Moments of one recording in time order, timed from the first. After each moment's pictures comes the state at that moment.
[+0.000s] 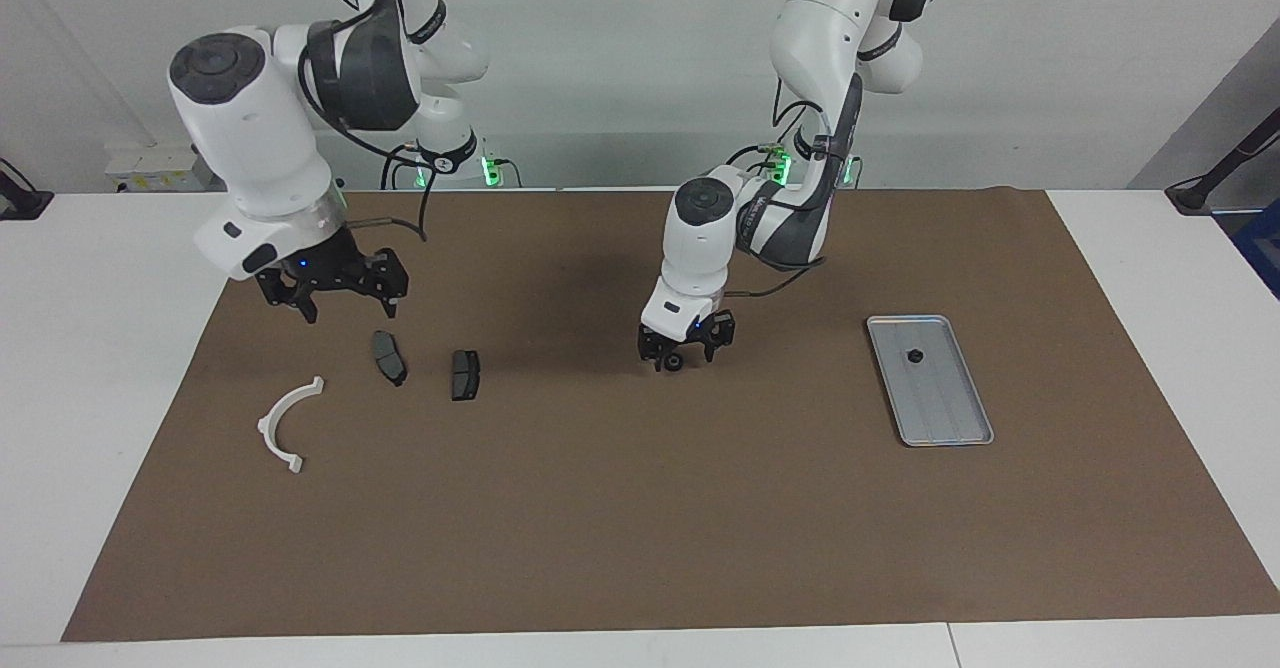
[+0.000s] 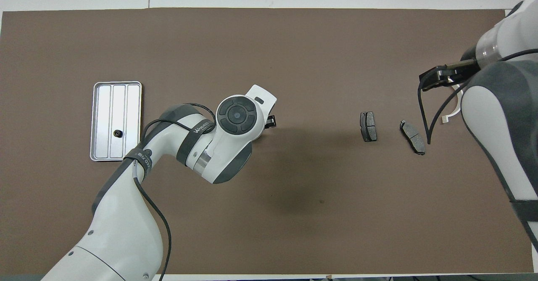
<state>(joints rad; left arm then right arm) -0.56 0.42 -0.12 -1.83 0.10 2.31 -0.84 -0.04 0.13 0.10 -1.58 -0.07 1.71 0.01</state>
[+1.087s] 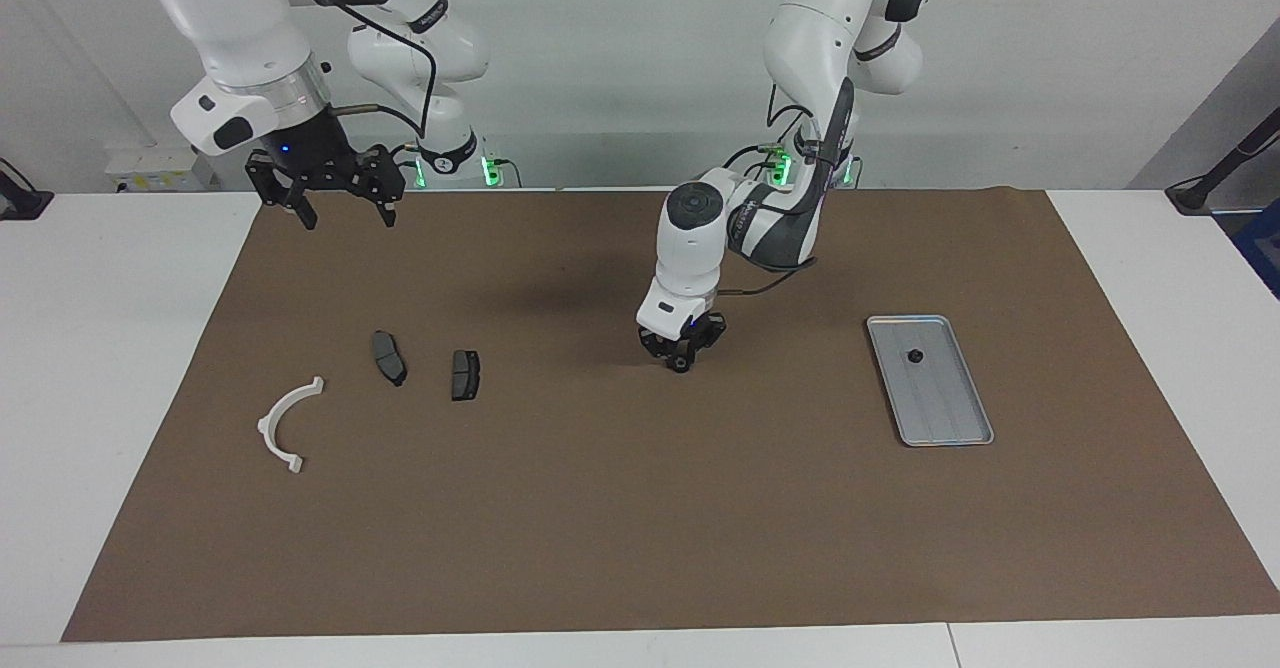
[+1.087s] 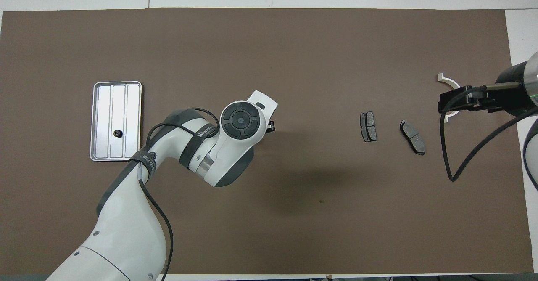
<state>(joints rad) -0.57 0.42 -0.10 -1.84 0.12 2.30 -0.85 0.01 -0.03 0.05 -1.61 0.03 1.59 0.08</state>
